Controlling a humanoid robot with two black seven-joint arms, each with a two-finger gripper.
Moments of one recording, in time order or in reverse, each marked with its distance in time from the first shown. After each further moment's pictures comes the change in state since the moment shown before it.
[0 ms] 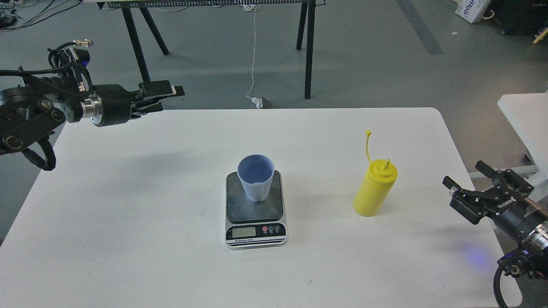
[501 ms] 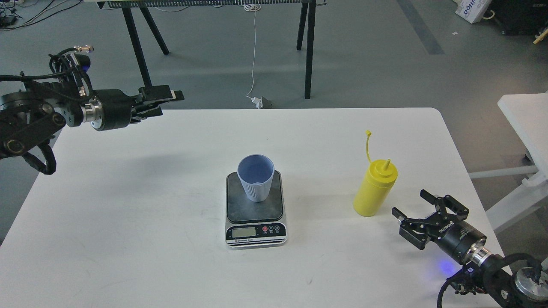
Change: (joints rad) left arm 0.006 -0.002 0.000 0.000 -0.001 0.000 0.000; right arm 0.072 0.266 -0.049 -0.186 -0.252 0.000 0.000
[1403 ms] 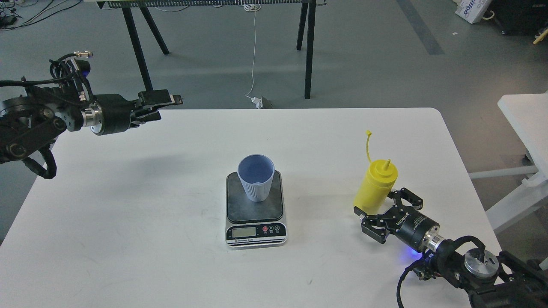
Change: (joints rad) left arm 0.024 -0.008 -0.001 0.019 0.000 0.000 0.000; right arm 0.166 0.186 -0.030 -0.183 -0.175 0.000 0.000
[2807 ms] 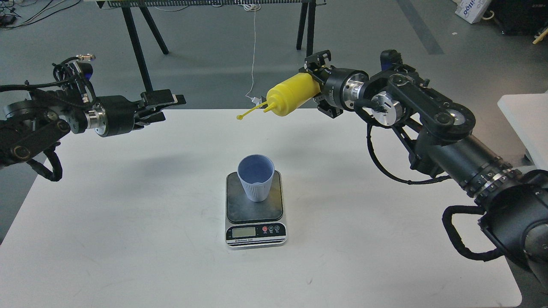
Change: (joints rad) left arm 0.020 -0.013 -0.036 0.002 -0.012 0.000 0.000; right arm 0.791 0.232 -0.183 0.083 -1.370 -0.380 0.060
